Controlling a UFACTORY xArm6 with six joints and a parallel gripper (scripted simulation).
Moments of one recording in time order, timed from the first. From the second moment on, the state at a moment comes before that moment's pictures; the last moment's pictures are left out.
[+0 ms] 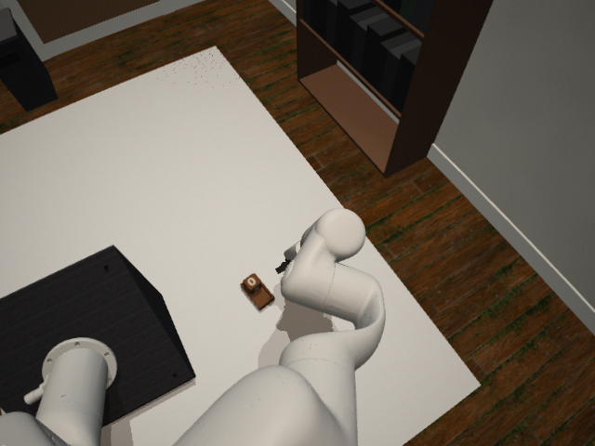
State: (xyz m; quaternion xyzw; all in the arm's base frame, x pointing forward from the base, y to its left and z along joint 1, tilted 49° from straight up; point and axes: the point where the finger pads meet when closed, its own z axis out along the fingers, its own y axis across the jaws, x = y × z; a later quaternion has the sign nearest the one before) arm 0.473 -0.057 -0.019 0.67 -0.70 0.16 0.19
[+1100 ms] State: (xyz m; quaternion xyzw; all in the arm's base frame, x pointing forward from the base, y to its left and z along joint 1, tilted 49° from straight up) arm 0.472 -0.049 -0.026 0.62 -0.66 0.28 0.31
